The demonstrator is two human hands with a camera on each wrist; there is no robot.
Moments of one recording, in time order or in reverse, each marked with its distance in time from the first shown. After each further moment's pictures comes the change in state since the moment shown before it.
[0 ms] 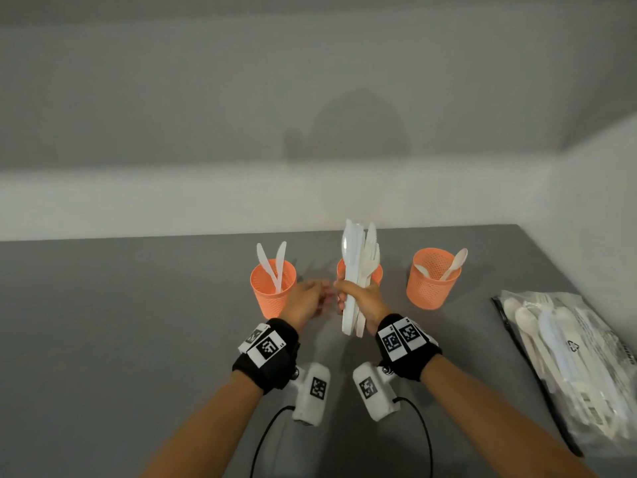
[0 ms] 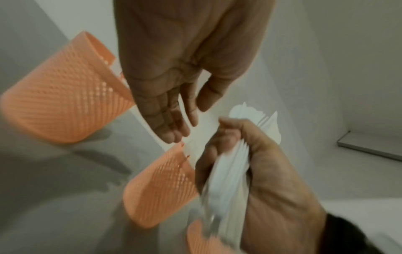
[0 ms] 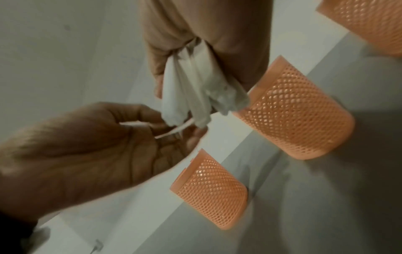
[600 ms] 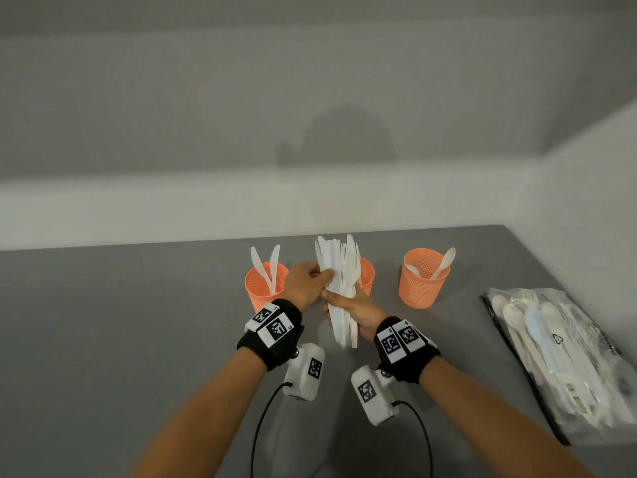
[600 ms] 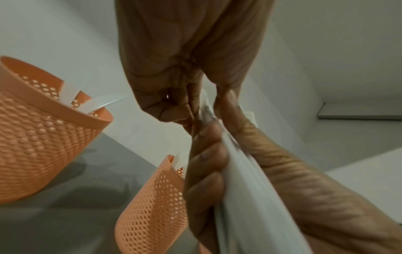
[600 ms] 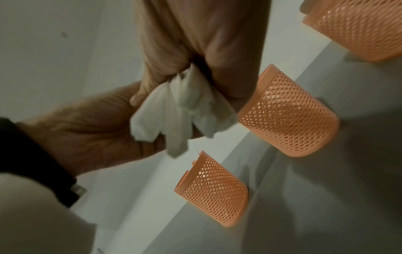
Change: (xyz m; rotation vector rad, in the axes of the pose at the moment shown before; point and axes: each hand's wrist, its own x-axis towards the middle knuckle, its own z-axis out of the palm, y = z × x) left_hand 0.011 0.023 0.006 0.314 0.082 0.249; right_hand -0.014 0.001 -0.005 -0.077 -0.240 -0.010
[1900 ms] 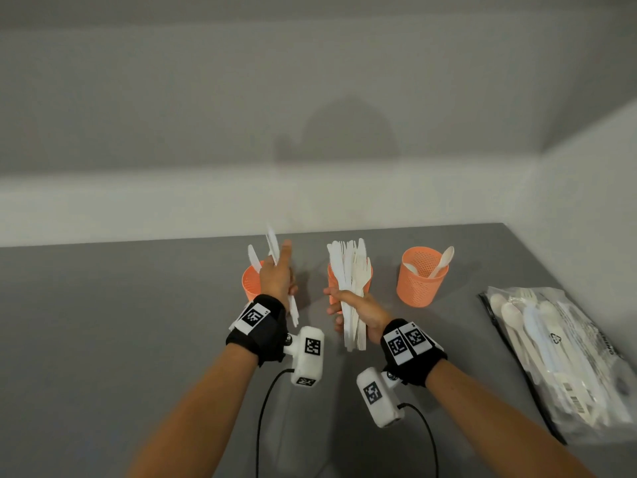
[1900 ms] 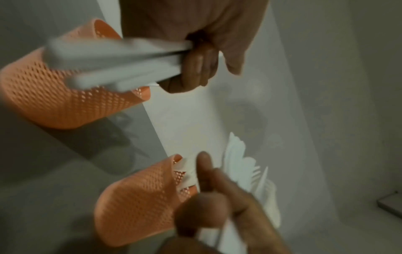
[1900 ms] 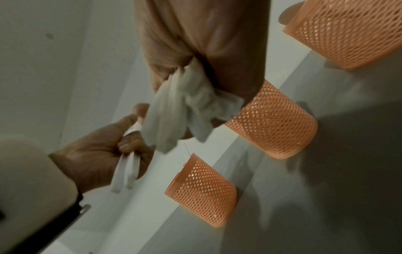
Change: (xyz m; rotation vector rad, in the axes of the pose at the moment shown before) left_hand 0.016 -0.014 -0.017 -0.581 0.316 -0.199; right_hand -0.001 0.004 -0.015 0.060 0.060 0.229
